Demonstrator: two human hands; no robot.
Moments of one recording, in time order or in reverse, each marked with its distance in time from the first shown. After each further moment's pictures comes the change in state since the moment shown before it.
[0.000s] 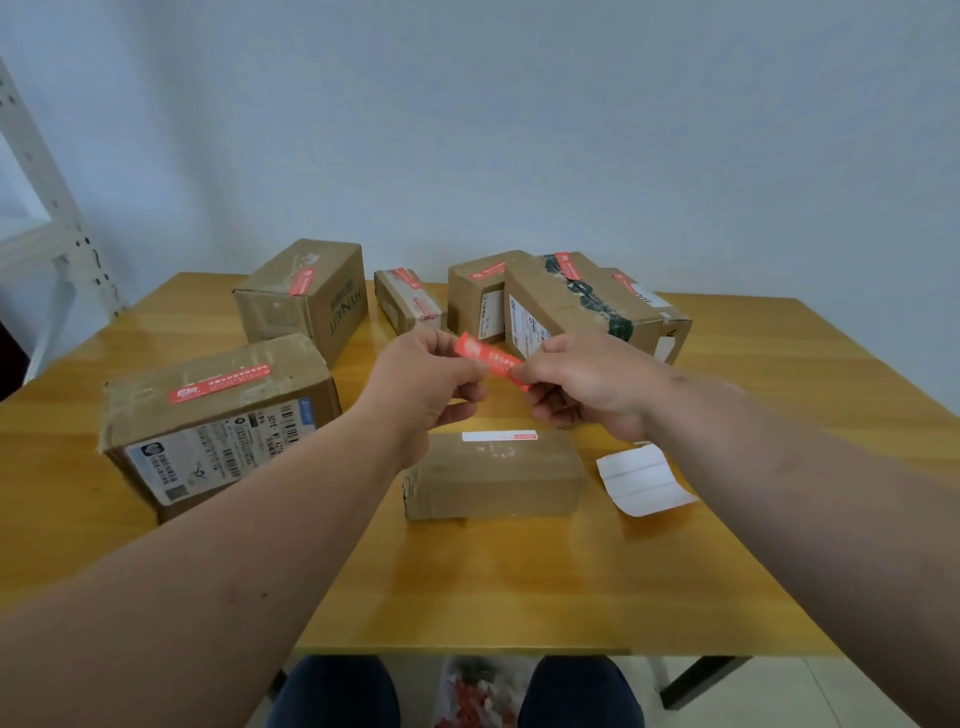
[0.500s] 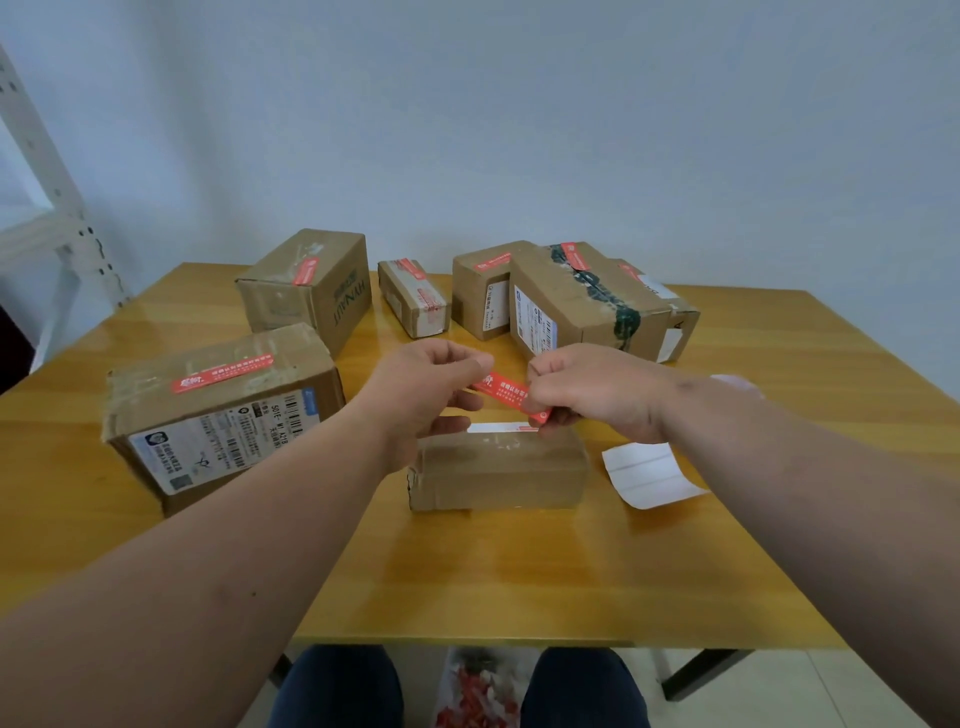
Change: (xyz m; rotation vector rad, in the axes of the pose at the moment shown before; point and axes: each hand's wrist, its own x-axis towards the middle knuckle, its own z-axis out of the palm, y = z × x) left_hand -0.001 -0.011 -0.010 0.129 -0.099 -0.058; right_hand -0.002 0.005 0.002 -0.256 -0.162 -0.080
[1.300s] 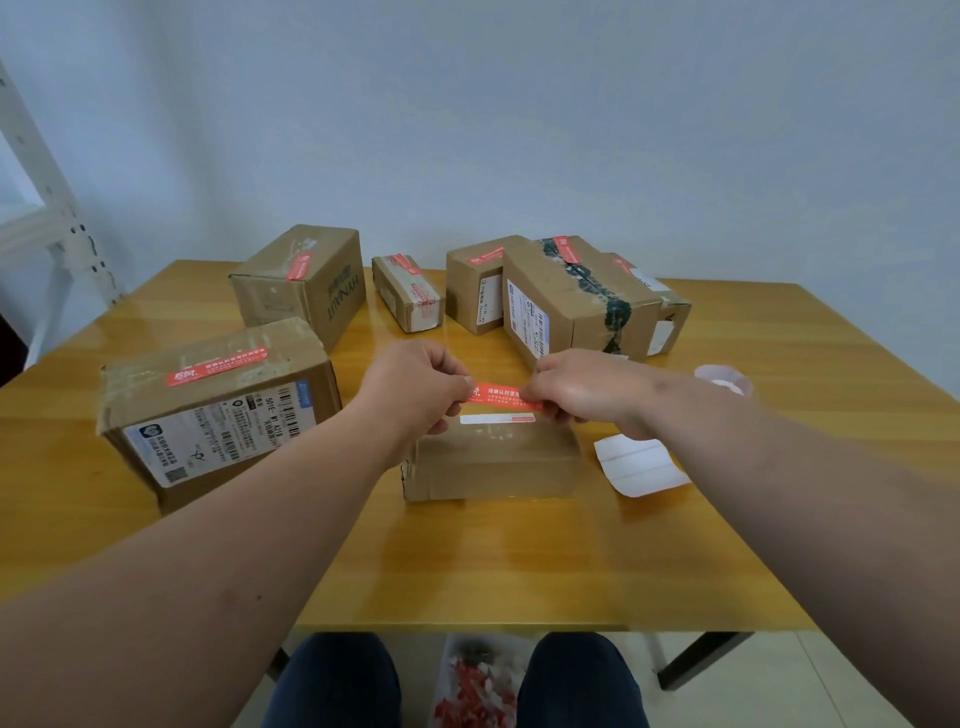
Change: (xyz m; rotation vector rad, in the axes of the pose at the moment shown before) left_hand -0.004 -0.003 0.004 0.271 0.100 0.057; right_hand 0.001 0.008 0.003 -0.143 0.034 0.142
